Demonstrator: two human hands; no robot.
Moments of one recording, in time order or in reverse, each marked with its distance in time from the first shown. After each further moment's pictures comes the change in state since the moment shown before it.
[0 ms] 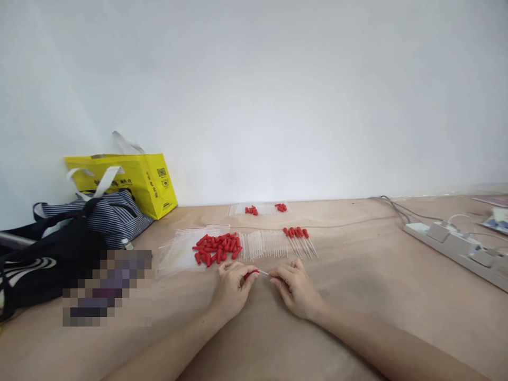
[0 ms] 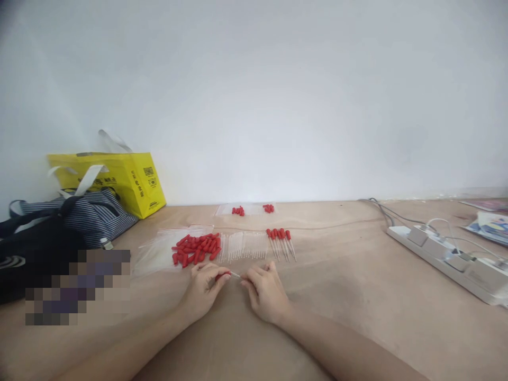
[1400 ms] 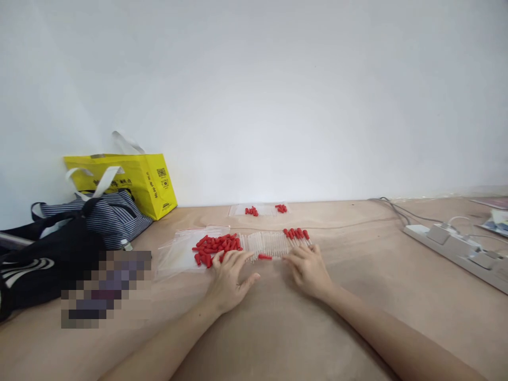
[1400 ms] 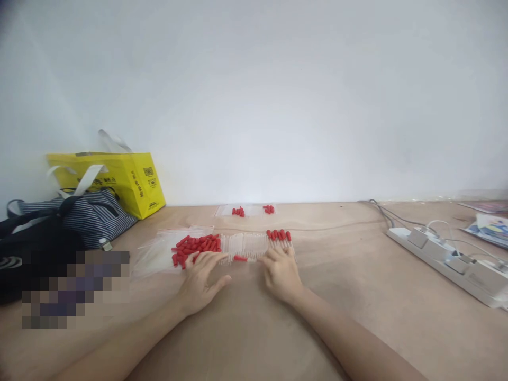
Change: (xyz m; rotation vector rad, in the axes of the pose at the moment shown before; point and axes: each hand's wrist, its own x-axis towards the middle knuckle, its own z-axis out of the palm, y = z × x) left_hand 0.008 -0.012 -0.014 0.166 0.067 0.145; right_hand 0.011 0.040 -0.021 -0.300 0.132 -0.002
